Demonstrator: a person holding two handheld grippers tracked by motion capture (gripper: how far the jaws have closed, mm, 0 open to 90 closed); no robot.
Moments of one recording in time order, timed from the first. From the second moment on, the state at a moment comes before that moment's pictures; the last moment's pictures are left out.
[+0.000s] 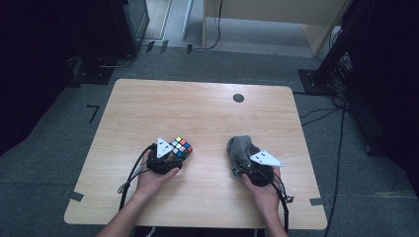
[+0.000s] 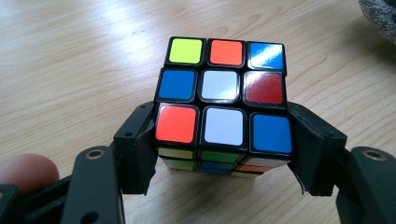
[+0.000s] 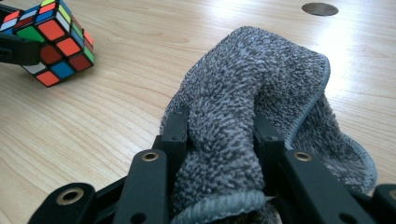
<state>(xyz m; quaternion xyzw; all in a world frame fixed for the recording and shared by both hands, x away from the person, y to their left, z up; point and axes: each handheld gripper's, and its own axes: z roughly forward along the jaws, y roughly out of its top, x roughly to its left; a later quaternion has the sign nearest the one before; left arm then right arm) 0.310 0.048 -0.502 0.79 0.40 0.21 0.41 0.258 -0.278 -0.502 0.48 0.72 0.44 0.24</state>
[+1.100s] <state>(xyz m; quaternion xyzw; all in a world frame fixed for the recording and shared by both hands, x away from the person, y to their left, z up) 0.320 0.046 -0.508 0.79 0.44 0.17 0.38 0.262 -0.266 -0.518 0.48 0.74 0.42 0.21</state>
